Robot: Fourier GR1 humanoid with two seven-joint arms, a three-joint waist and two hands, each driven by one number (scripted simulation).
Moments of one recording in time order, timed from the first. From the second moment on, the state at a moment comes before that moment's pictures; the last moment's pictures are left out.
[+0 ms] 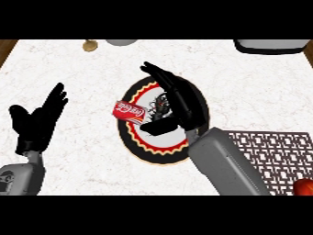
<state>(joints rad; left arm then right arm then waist) -0.17 0.21 0.08 -1.40 0.03 0.00 0.16 -0.60 -0.01 0.42 -1.23 0.47 -0.31 -0.02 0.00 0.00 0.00</state>
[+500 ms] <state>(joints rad) -0.18 0.21 0.09 -1.39 0.03 0.00 0.16 -0.50 -0.03 0.31 -1.41 0.12 -0.12 0.07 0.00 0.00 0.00</state>
